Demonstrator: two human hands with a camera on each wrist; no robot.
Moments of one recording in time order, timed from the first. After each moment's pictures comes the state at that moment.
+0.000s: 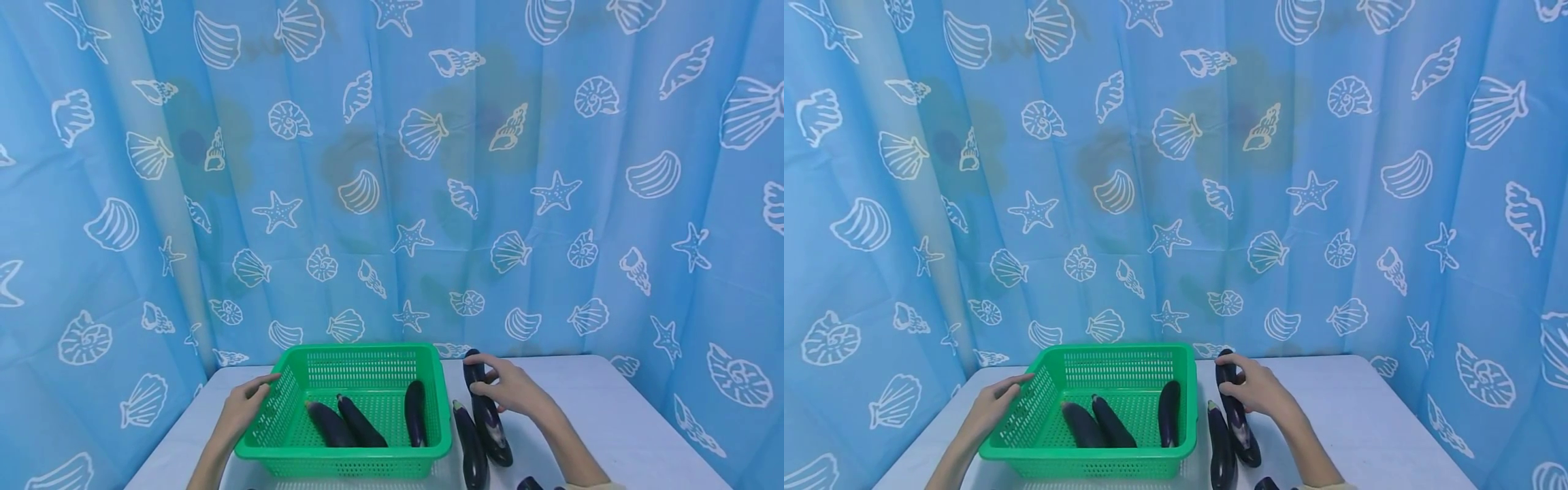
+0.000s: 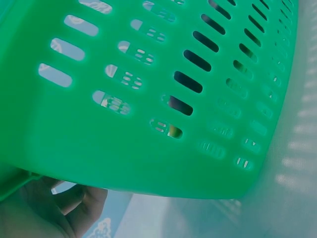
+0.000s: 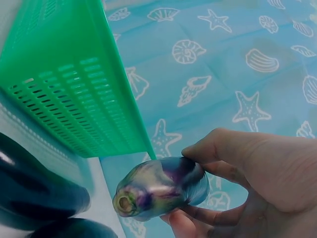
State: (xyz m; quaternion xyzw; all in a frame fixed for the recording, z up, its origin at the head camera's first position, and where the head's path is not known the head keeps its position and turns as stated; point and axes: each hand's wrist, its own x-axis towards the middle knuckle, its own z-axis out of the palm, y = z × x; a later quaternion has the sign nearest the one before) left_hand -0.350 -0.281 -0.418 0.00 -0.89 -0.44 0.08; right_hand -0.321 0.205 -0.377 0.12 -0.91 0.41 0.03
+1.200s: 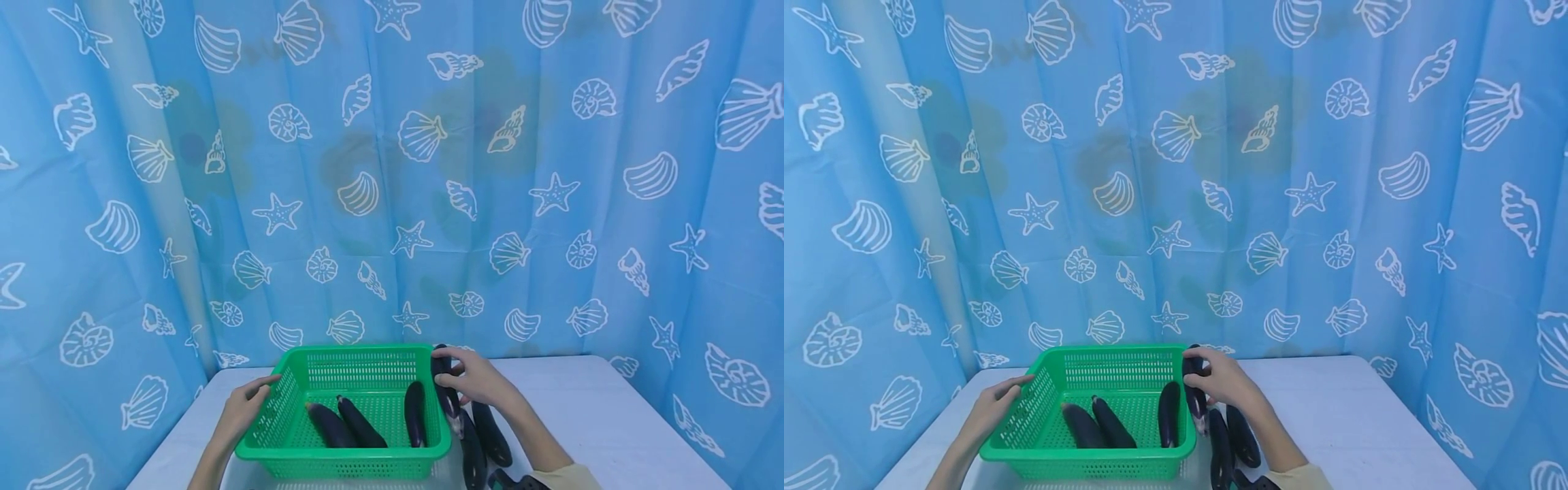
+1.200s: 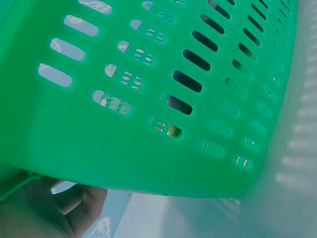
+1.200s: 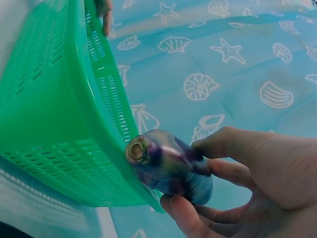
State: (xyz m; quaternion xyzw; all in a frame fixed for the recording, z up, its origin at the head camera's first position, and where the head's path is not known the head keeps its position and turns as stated) left_hand -0.351 -0.280 -0.419 0.00 -0.89 -0.44 0.08; right_hand -0.328 0.159 -0.363 0.19 -0.88 0.43 0.03
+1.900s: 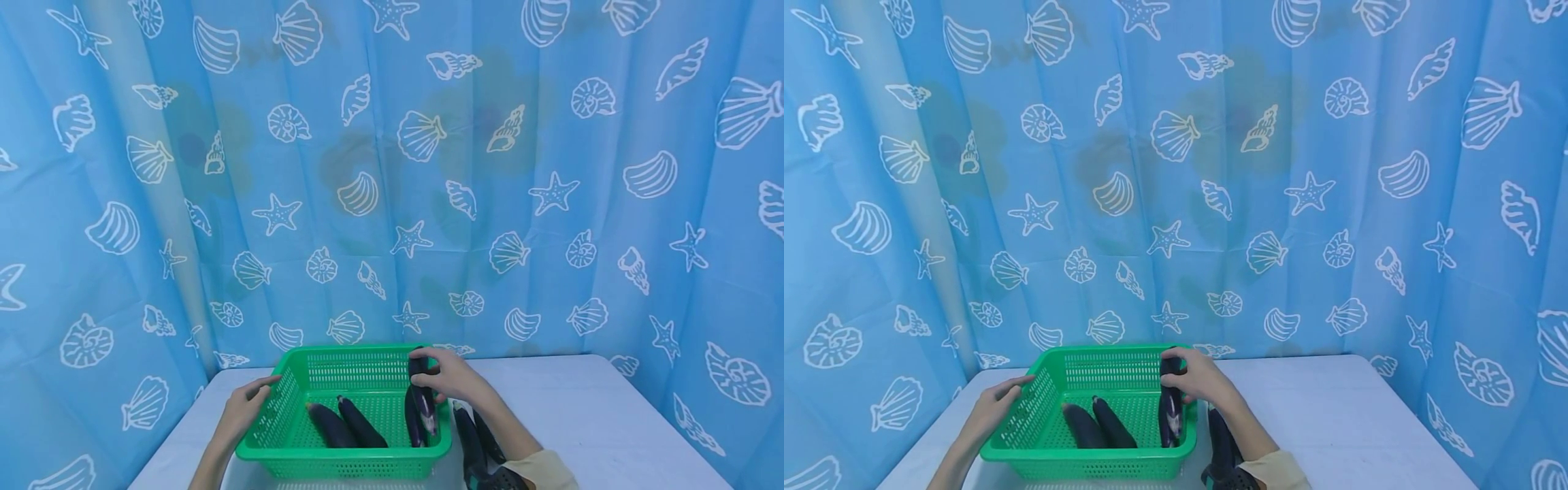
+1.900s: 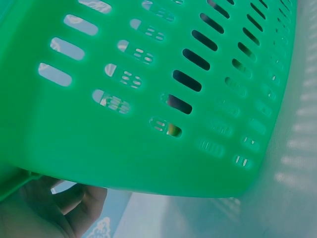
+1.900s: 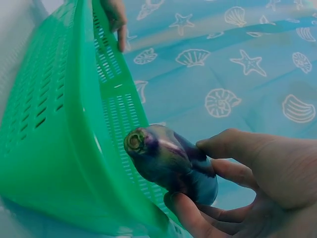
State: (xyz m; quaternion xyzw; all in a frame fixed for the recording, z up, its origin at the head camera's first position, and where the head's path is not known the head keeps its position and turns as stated) left_hand -0.351 -0.279 -0.418 0.00 -0.89 -0.44 0.08; right_hand -0.339 0.125 -0.364 0.21 -0.86 0.46 -0.01
